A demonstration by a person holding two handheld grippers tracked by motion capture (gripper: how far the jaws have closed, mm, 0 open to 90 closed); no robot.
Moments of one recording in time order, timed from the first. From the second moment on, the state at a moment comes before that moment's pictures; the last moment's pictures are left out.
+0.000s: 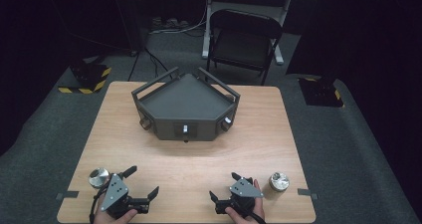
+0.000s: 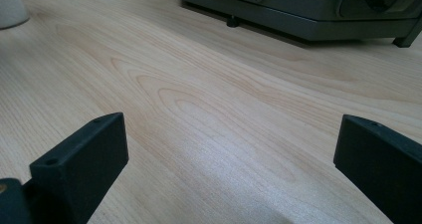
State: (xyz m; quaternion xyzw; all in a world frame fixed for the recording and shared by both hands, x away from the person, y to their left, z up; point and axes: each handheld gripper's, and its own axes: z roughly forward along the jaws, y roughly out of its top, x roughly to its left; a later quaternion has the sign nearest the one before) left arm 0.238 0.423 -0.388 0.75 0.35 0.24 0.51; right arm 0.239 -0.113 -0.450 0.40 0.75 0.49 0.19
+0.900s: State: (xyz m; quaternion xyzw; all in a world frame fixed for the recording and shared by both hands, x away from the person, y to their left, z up) left arm 0.213 0.489 -0.385 0.71 0.43 0.32 0.47; right arm 0.240 -0.114 -0.450 0.40 0.75 0.49 0.18
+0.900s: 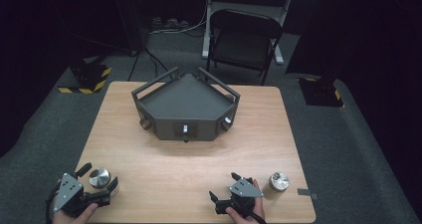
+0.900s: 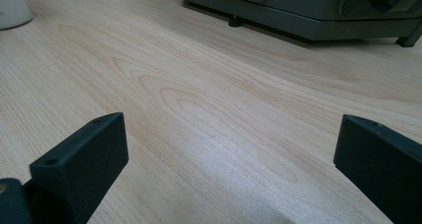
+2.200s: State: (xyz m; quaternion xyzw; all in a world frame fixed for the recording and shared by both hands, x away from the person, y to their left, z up) left arm 0.210 0.503 -0.404 0.71 0.44 0.31 0.46; right arm 0.241 -0.118 -0.447 0.42 0.75 0.47 0.18
